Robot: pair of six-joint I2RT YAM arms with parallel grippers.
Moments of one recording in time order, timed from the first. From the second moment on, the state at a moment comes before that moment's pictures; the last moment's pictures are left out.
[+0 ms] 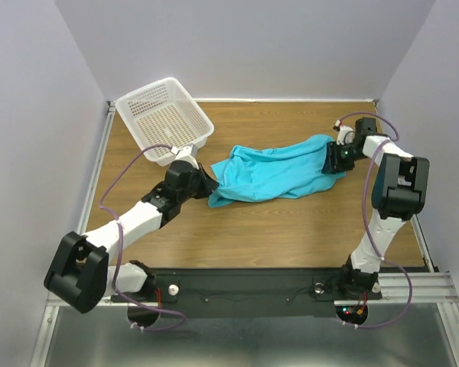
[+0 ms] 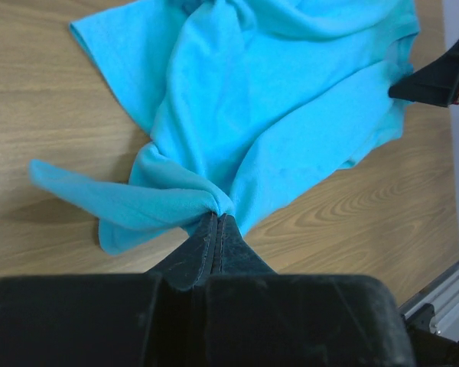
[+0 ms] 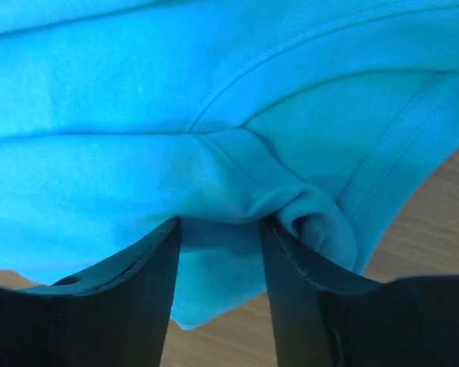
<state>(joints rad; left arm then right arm) -0.54 1.20 0.64 0.08 0.04 -0.71 -0.19 1.97 1.39 -0.61 -0.44 -0.23</state>
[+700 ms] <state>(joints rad) -0.54 1.24 0.62 0.17 0.07 -0.72 -0.18 1.55 1.06 -0.57 -0.57 -0.24</state>
